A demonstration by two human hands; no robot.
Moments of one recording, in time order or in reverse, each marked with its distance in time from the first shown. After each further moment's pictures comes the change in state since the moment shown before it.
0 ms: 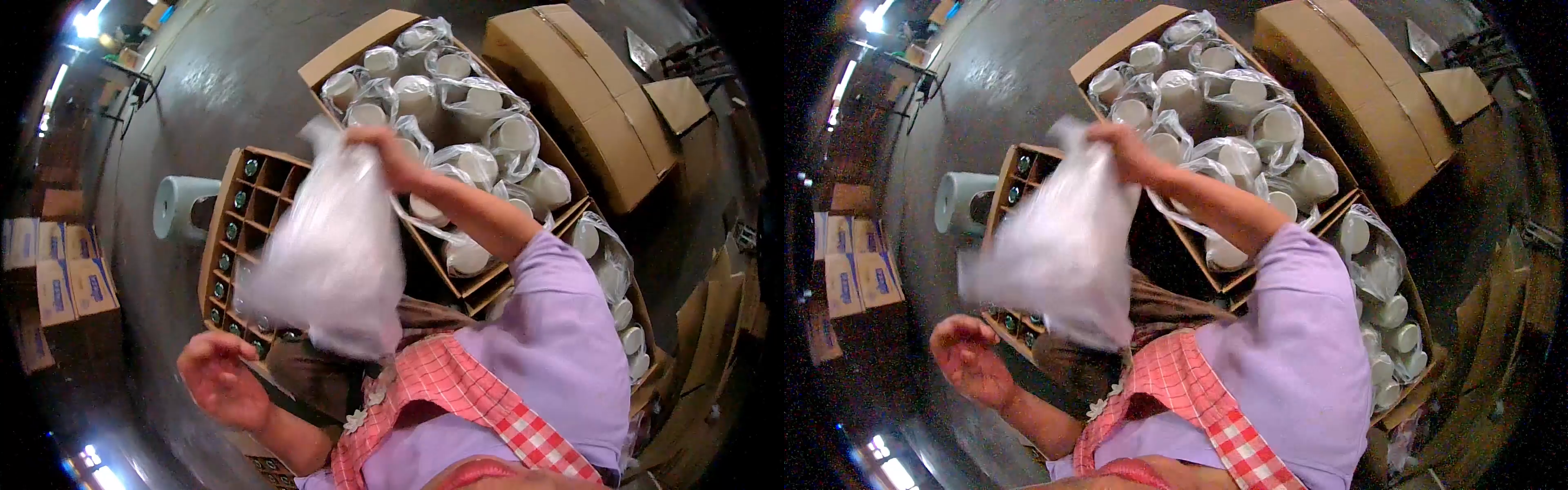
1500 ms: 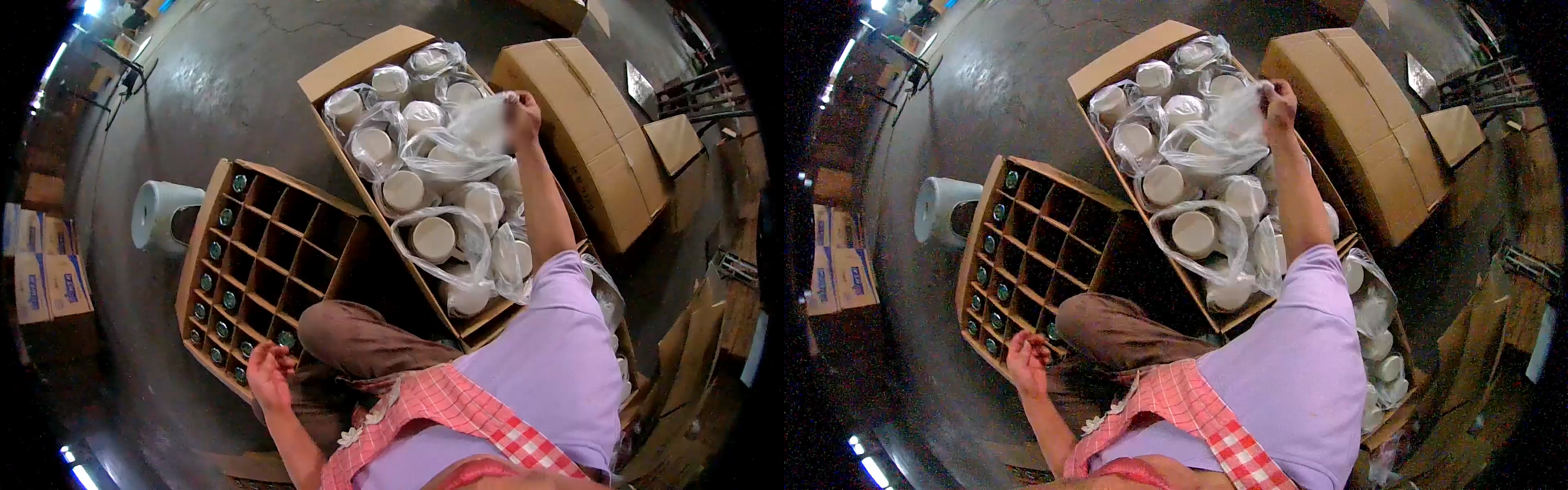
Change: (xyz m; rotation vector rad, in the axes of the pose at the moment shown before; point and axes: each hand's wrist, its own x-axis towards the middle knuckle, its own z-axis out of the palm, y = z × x) left_hand -0.062 -0.171 -0.080 -0.248 0.168 -0.934; right_hand 0.042 0.142 -0.243 0.007 0.560 0.578
